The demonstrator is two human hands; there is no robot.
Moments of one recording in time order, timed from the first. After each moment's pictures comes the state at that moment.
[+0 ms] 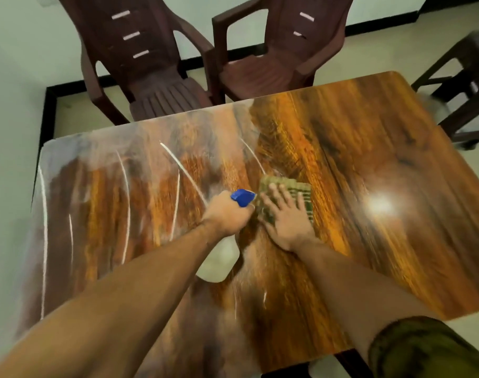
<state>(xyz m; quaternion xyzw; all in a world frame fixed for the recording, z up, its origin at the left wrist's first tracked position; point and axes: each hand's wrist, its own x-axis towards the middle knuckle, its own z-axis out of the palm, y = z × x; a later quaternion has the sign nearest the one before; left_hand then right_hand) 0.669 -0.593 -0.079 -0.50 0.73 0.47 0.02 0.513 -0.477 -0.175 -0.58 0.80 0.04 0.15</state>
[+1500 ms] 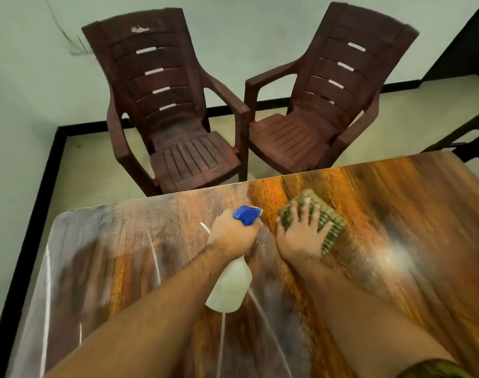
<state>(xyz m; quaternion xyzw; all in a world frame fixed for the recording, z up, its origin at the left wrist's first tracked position) 0.674 -0.821 -0.095 -0.51 0.68 0.51 -0.07 0.520 -0.734 -0.188 -0.36 0.92 -0.01 0.12</state>
